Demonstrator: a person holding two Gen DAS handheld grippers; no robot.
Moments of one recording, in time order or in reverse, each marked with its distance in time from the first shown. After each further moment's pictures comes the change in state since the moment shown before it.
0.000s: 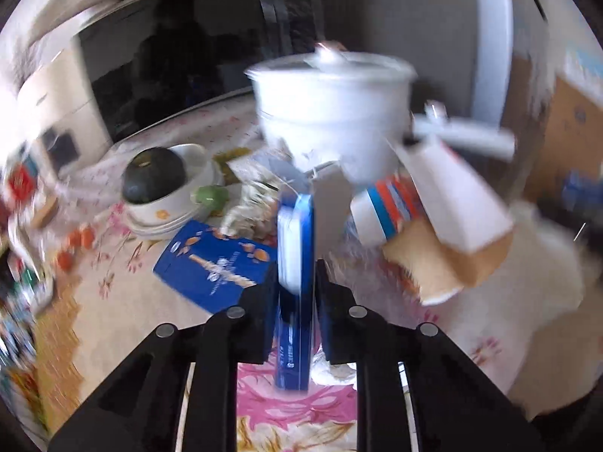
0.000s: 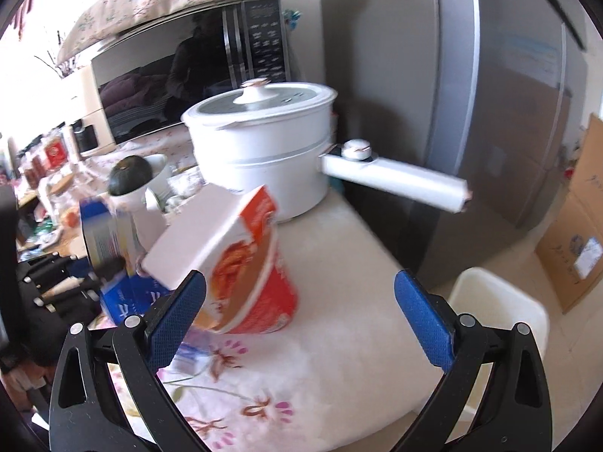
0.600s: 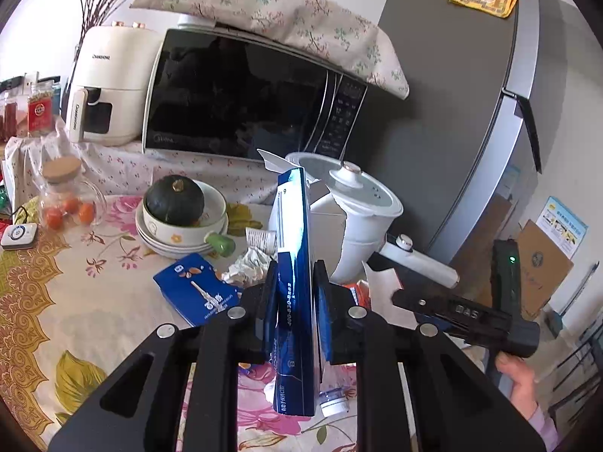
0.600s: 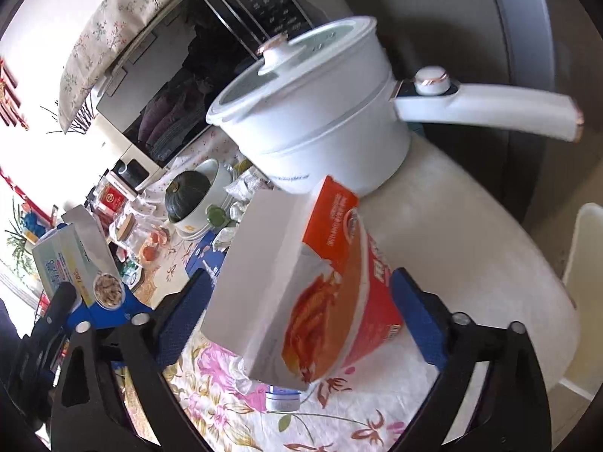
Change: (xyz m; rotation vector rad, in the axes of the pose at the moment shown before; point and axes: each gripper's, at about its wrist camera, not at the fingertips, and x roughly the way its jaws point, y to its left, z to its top) left arm -0.079 0.052 0.012 -0.338 -0.232 -0.182; right arm 0.075 -0.002 0.026 0.266 0.185 0.319
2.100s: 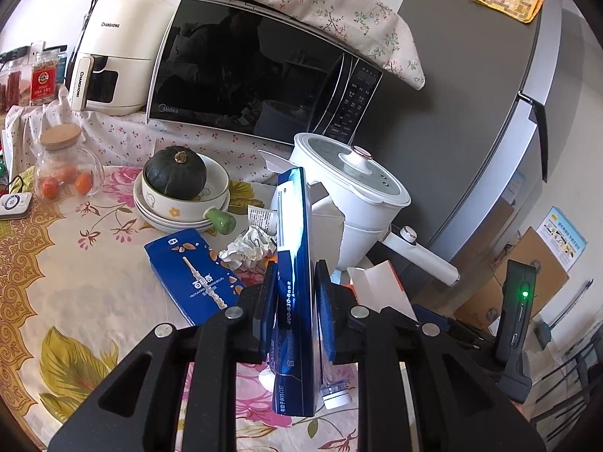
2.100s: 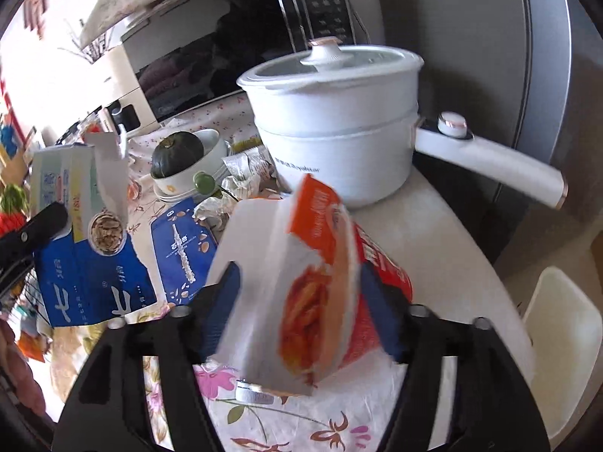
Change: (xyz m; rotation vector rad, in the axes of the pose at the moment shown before) left arm 0.011 0.009 -0.006 -0.085 0.058 -0.006; right arm -0.004 0.039 -0.027 -0.319 -0.077 -0.192
